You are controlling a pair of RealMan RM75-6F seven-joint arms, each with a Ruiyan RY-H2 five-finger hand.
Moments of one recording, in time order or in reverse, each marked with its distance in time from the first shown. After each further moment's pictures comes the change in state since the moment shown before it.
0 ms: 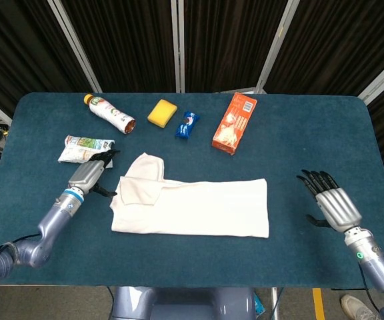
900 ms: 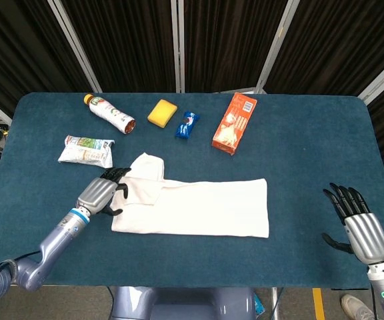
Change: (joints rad) left arm 0.061 -0.064 0.101 -0.021 0.251 0.133 0.107; right arm -0.214 0.041 0.007 -0.128 -0.063 0.281 -0.021
